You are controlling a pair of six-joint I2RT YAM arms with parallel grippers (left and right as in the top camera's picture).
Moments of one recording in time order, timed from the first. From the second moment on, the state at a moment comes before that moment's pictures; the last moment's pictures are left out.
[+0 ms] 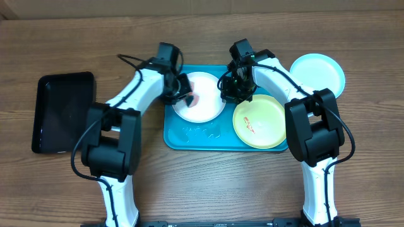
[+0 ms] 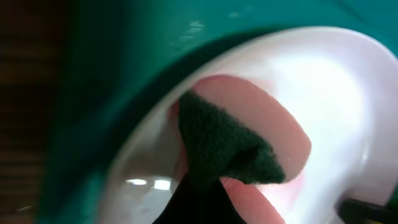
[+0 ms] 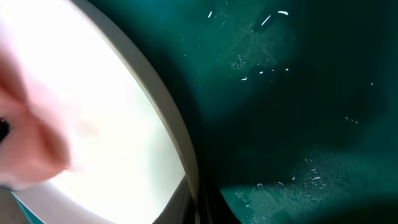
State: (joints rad) left arm -0.23 2.10 1.48 -0.68 0.24 -0.61; right arm 0.37 2.27 1.72 -0.89 -0.36 0.46
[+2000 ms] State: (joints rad) left arm -0.34 2.27 1.80 -0.89 0.26 -0.57; right arm 0.37 2.27 1.72 -0.88 -0.36 0.46
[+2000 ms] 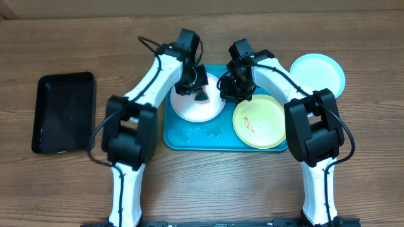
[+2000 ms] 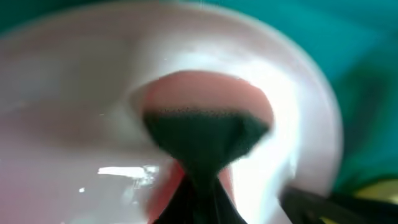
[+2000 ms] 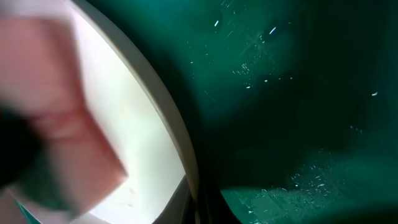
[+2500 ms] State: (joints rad) left arm -0.28 2.31 1.89 -1.16 0.08 -0.57; right arm 0.37 2.27 1.72 -0.88 -0.36 0.46
